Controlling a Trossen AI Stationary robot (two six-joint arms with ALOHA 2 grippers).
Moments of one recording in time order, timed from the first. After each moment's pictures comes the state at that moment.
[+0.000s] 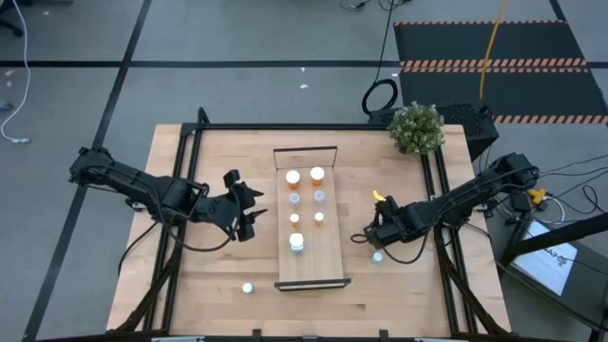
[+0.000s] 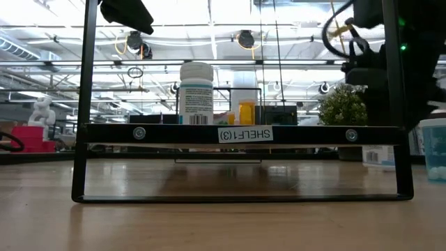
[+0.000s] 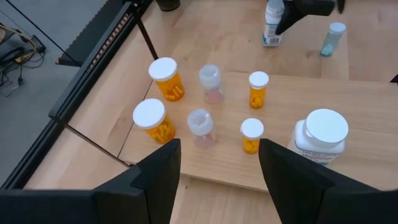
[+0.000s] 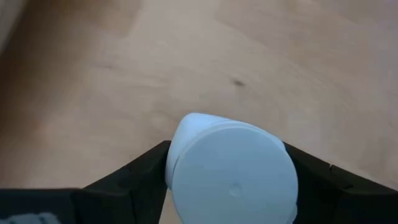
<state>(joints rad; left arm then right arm) -0.33 1.17 1.03 -0.63 -0.55 -0.32 0.37 1.38 0.73 -0.88 0.34 1.43</state>
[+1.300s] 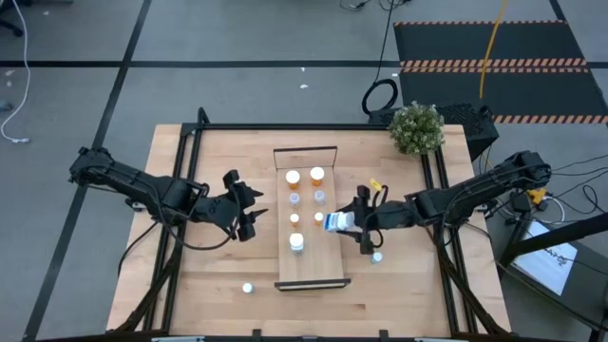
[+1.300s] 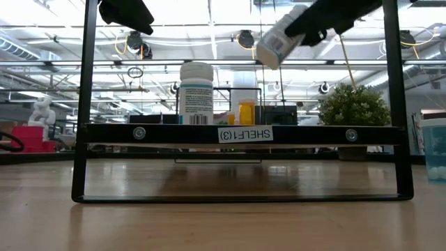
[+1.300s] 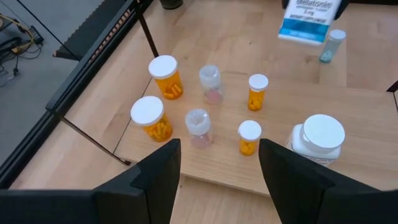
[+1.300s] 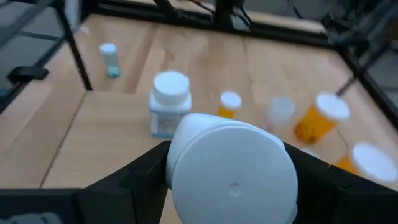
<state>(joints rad) -0.33 1.17 1.03 -0.63 -0.55 -0.37 0.30 1.21 0.73 -0.02 0.30 0.02</state>
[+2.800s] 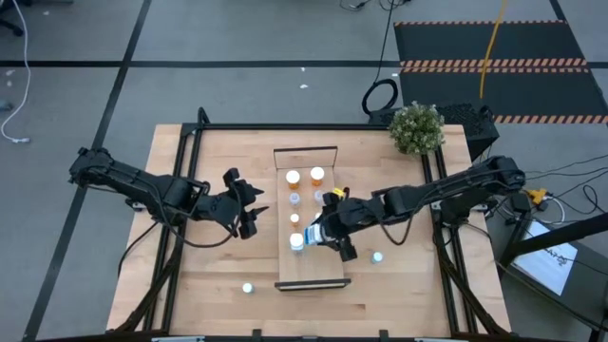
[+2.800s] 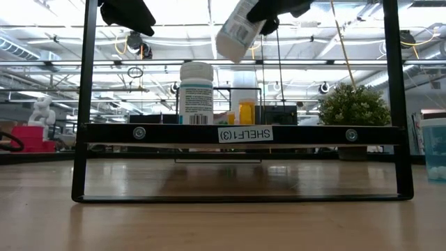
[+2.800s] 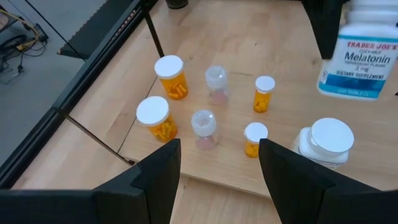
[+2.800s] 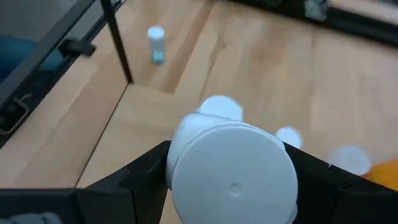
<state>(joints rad) -0.32 1.17 1.03 -0.63 -0.55 -0.37 0.23 1.53 1.14 -0.29 0.01 -0.11</state>
